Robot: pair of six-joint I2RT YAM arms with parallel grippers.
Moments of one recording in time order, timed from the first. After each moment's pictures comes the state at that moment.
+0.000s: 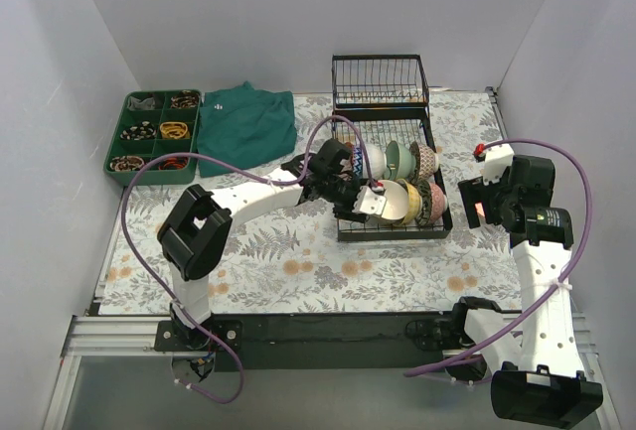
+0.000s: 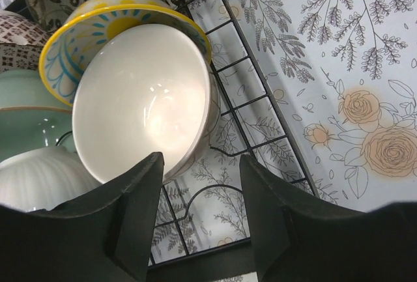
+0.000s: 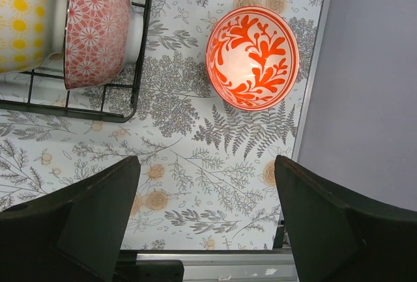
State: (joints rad) left arm -0.81 1.86 1.38 -0.34 0.68 1.05; right arm -0.10 0.85 1.00 -0.92 -0.03 -0.41
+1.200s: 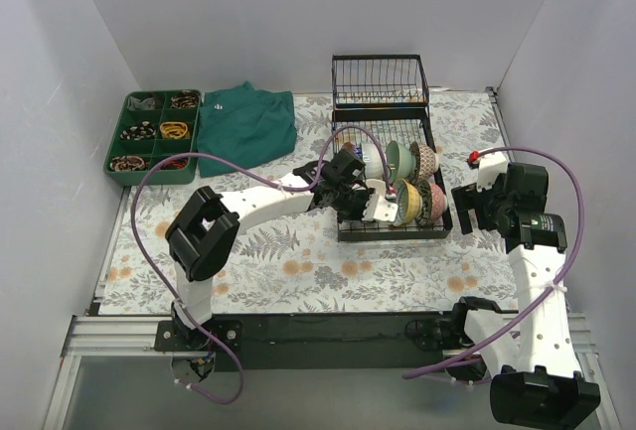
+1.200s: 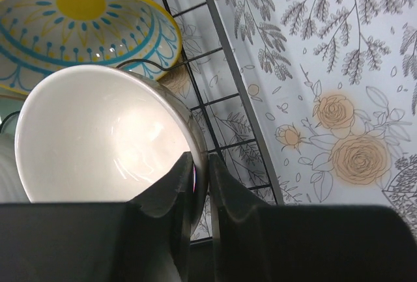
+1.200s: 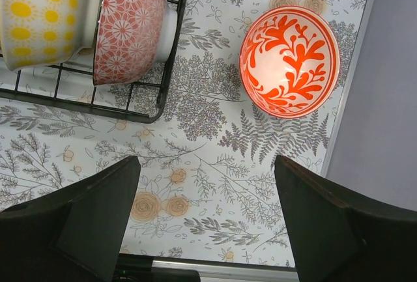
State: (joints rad) left arm -0.88 1.90 1.41 -0.42 0.53 0.96; right arm -0.10 0.83 0.91 -0.88 -0.12 -0.40
